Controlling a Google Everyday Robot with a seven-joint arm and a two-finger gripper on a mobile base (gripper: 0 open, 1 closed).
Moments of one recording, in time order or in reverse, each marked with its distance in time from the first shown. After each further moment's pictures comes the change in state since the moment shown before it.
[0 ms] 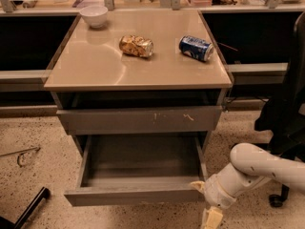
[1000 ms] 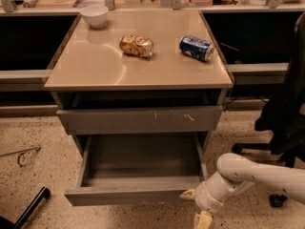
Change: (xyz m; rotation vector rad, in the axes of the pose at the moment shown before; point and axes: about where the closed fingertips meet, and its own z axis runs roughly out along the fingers) arm 0.035 -0.032 0.069 -0.048 -0.020 -0.027
